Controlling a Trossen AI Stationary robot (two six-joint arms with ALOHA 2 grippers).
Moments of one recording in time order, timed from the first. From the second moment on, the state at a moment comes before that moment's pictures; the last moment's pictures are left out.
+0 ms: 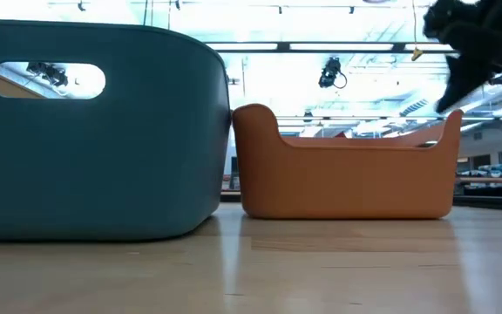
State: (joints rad) left arm -0.72 2.13 2.08 -1.29 -0.89 -0.79; right arm 0.40 1.05 0.82 -1.20 0.63 1.09
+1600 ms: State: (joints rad) left arm -0.80 2.13 2.23 -1.22 -1.02 -0.64; right arm -0.35 1.23 0.88 -0.75 0.06 0.08
